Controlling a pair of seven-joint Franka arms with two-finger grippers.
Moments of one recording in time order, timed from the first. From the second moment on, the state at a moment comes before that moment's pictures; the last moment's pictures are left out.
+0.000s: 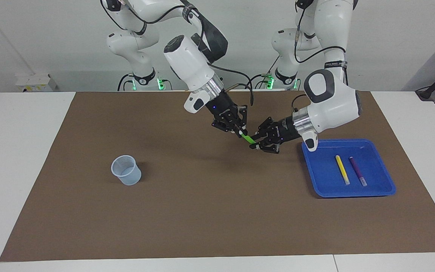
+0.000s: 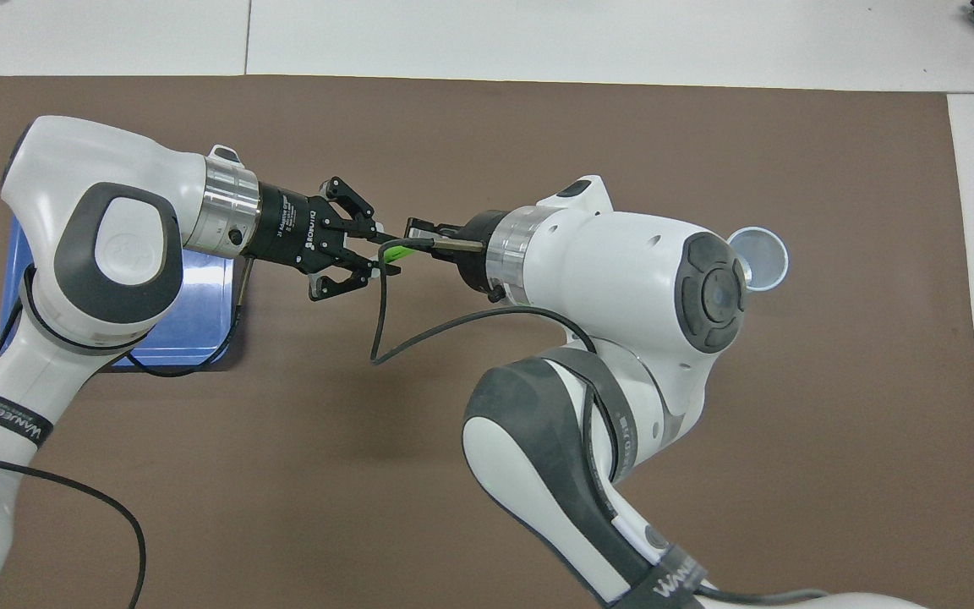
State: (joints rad) left arm 0.02 0.28 -0.33 -1.75 -0.84 1.99 -1.39; right arm 0.49 0.25 0.10 -1.71 0.50 2.54 0.42
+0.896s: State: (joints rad) left arm -0.02 0.21 -0.33 -1.75 -0.76 1.98 -1.36; right arm 0.47 0.25 0.10 -1.70 0.20 2.38 0.34
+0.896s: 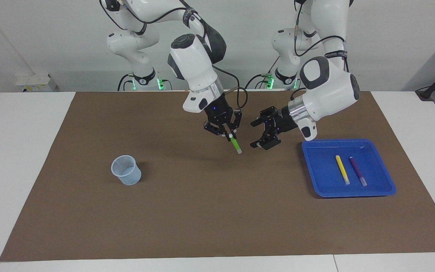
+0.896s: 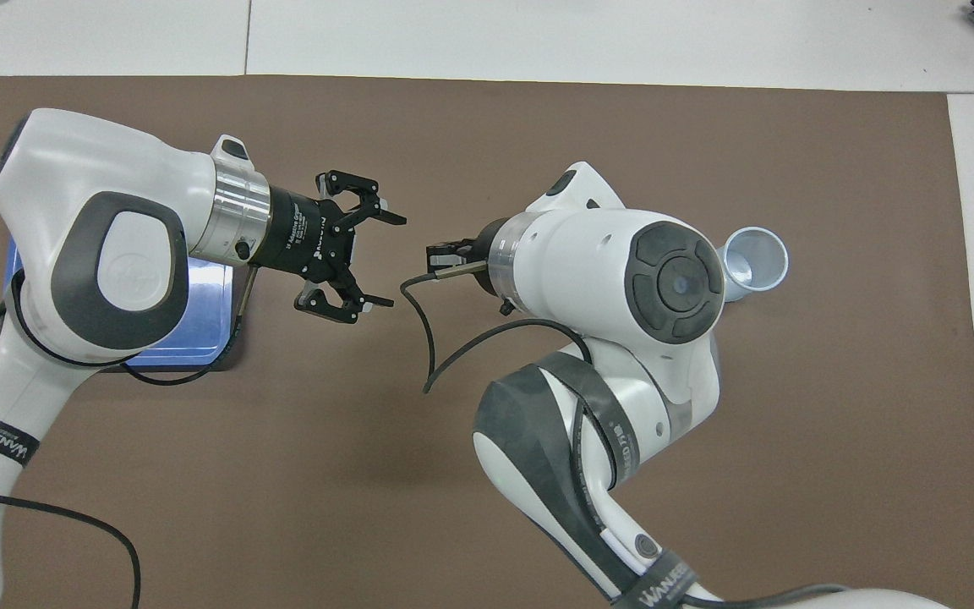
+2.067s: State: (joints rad) left arm -0.02 0.08 -0.31 -1.76 -0.46 1.80 -0.97; right arm 0.09 0.07 0.09 -1.68 0.13 1.99 -0.48
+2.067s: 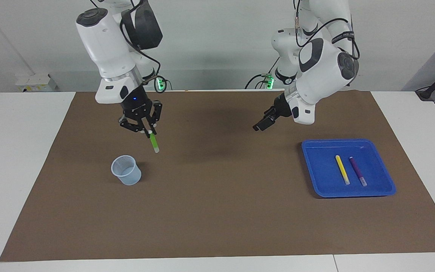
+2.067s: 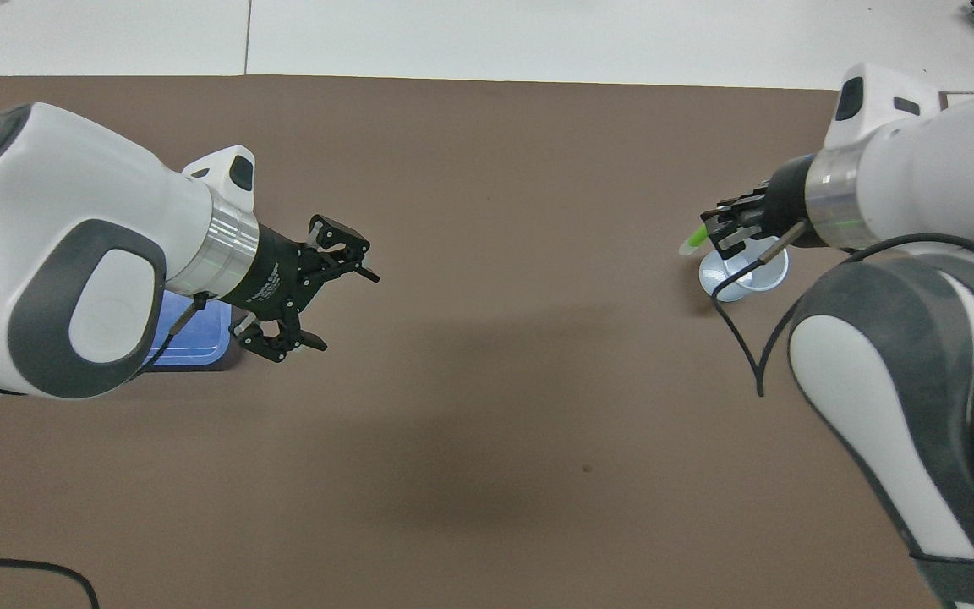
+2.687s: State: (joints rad) left arm 0.09 -0.05 -0.31 -1.96 -0.30 2.03 -0.70; right arm -0.02 0.07 0.09 -1.74 0.13 2.05 -0.72
